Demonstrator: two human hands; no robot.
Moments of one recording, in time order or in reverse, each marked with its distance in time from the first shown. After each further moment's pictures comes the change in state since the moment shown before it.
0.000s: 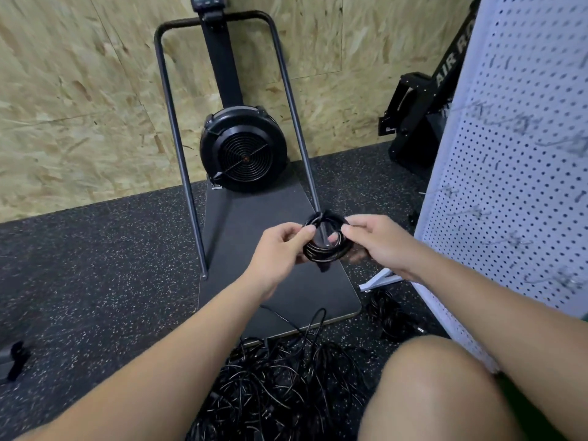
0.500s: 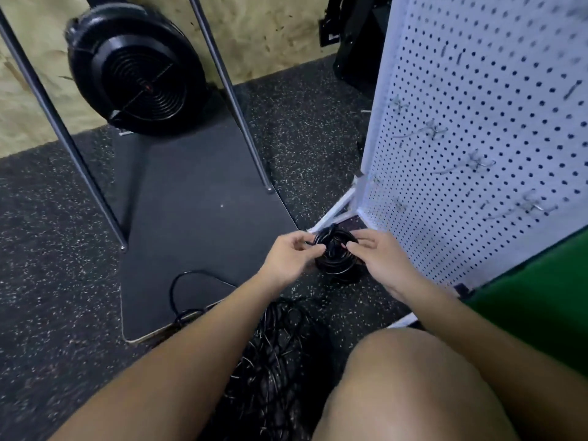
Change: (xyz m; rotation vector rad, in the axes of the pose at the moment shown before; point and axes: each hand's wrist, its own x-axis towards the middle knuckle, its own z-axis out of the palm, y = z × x) left_hand 0.049 -0.180 0.149 0.138 -0.269 -0.362; right_hand -0.040 0.236 -0.044 0.121 0.431 0.410
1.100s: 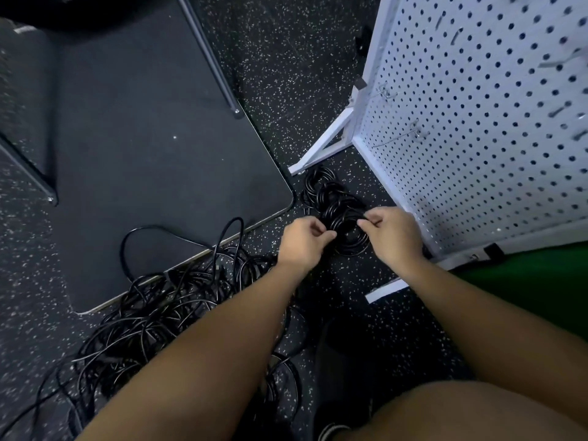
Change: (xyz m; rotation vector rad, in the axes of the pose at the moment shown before) left_hand 0.088 -0.142 0.092 0.313 0.043 -0.117; right_hand 0.067 0.147 -0.008 -0.665 0.214 -0.010
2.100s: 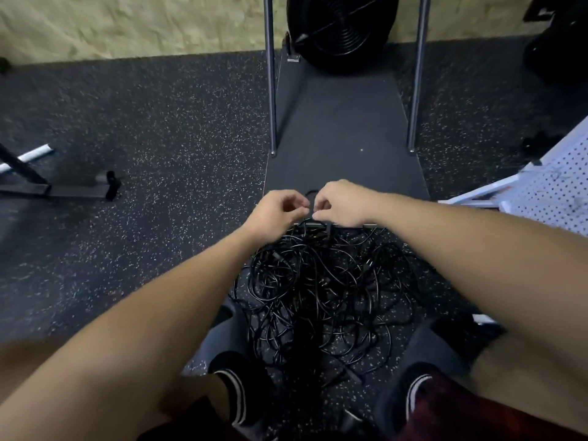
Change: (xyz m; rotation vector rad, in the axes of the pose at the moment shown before) left_hand -0.290 -0.138 -0.349 -0.021 0.402 0.237; right_hand -0.228 -0.403 0.046 -0.505 -0.646 -0.982
